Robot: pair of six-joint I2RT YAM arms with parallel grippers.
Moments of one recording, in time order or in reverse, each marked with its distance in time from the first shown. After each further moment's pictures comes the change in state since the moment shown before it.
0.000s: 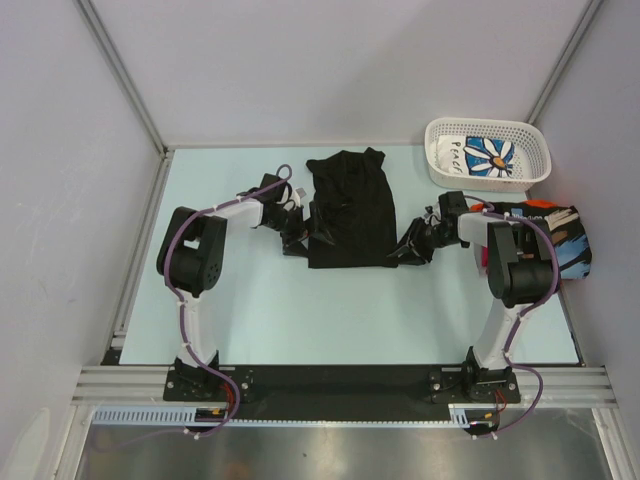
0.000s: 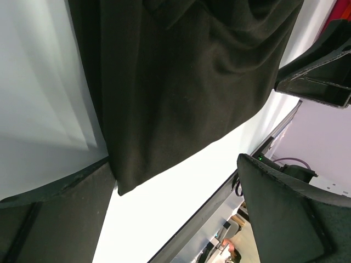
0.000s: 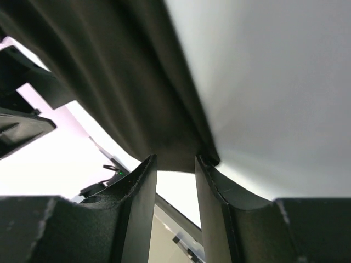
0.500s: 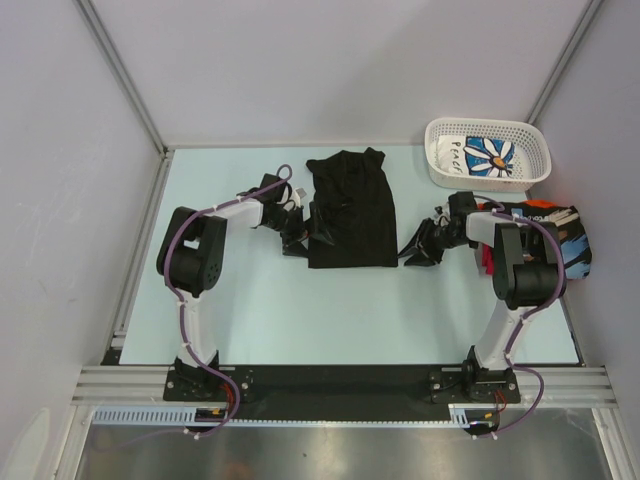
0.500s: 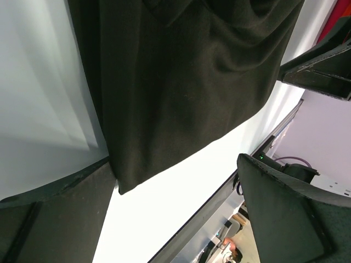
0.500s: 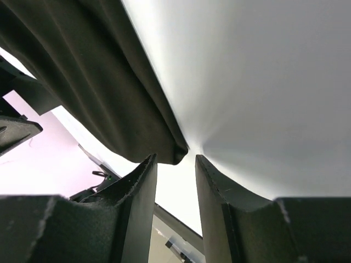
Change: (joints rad) left arm 0.000 0.000 0.000 -0.008 0.001 0.010; right arm -0.056 -0.027 -0.002 -0.085 0.052 -0.085
